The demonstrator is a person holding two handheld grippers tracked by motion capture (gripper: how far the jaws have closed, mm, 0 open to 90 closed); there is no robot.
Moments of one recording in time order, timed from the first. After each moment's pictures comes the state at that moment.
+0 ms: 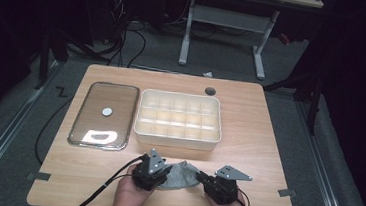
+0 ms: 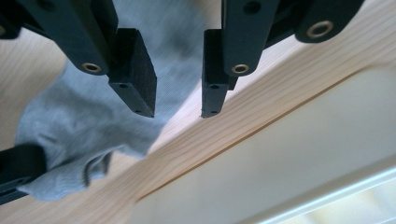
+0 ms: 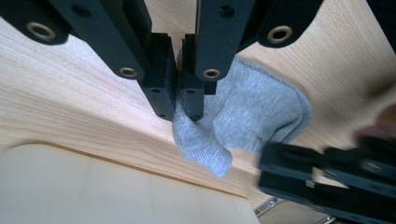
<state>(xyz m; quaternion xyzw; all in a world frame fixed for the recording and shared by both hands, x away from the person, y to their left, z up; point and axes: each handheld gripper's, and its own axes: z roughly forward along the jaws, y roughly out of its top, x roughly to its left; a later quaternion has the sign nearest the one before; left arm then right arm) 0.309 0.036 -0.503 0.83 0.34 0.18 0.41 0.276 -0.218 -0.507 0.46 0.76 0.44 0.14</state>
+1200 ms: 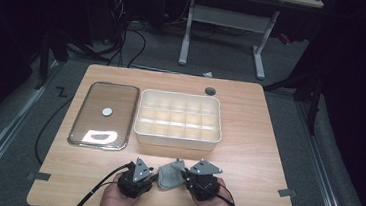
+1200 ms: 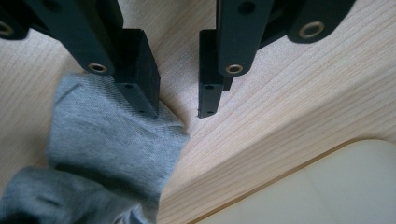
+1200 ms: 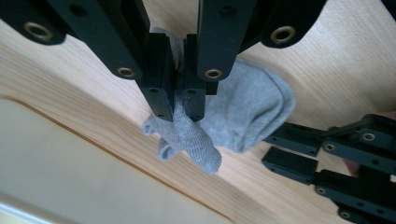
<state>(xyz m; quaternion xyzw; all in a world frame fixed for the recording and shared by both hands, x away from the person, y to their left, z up) 0.298 0.071 -0.533 0.84 0.33 0.16 0.39 0.281 -0.155 -0.484 0.41 0.82 0.34 0.19</state>
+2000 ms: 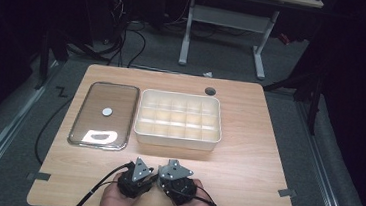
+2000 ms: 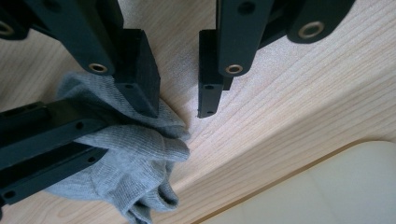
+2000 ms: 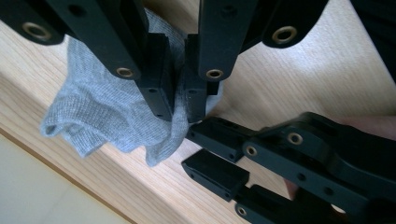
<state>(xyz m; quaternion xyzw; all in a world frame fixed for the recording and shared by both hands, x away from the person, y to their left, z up) 0.298 0.072 -0.534 0.84 0.33 0.16 0.40 0.279 -0.101 -0.504 0.36 0.86 0.32 0.16</state>
